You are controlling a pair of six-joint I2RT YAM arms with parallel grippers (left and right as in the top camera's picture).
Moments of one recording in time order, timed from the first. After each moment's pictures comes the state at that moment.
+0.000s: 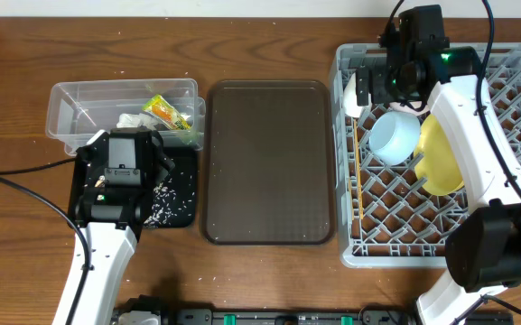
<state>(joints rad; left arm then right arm) -0.06 1.12 0.83 -0.71 -0.31 -0.80 0.14 1.85 1.70 -0.96 -0.04 0.07</state>
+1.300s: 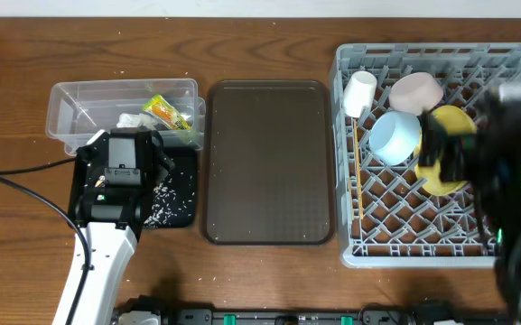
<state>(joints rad) -0.06 1.12 0.83 -0.71 -0.31 -0.80 0.14 0.78 1.17 -0.69 0.06 0.03</state>
